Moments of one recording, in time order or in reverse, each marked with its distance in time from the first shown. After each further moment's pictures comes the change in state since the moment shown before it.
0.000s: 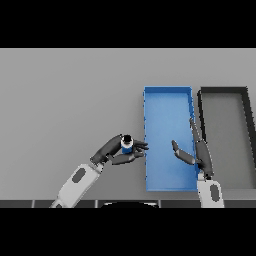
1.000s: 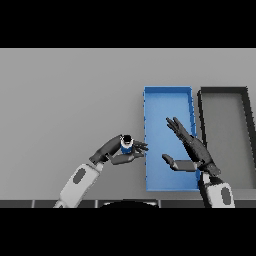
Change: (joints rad) left arm 0.020 -0.048 0.049 -0.003 -0.053 -0.085 0.021; right arm -0.059 -0.112 0.081 -0.400 -0.421 0.237 0.305
